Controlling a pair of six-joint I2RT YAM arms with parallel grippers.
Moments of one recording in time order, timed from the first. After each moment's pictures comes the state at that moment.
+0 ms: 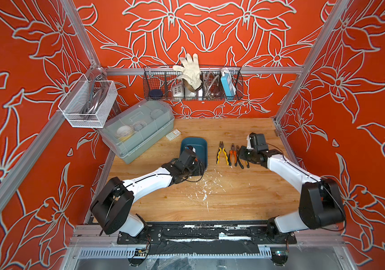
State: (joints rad) left arm -0.64 1.49 0.88 -0.18 0.03 -0.71; right arm 0.29 1.42 0.90 -0.33 -0.06 0.47
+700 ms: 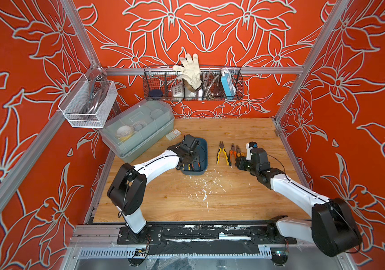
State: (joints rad) left arm -0.57 1.74 1.27 -0.51 -0.11 -0.63; right arm 0.33 1.23 0.62 -0.06 -0.01 0.45
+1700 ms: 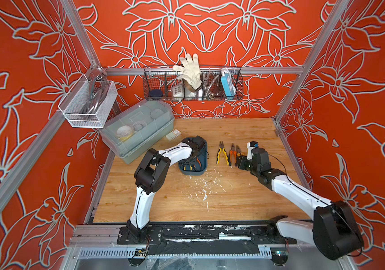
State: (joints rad) left arm -0.54 2.10 1.51 -0.78 -0.35 -0.49; right arm 0.33 1.21 0.61 -0.04 0.00 0.45
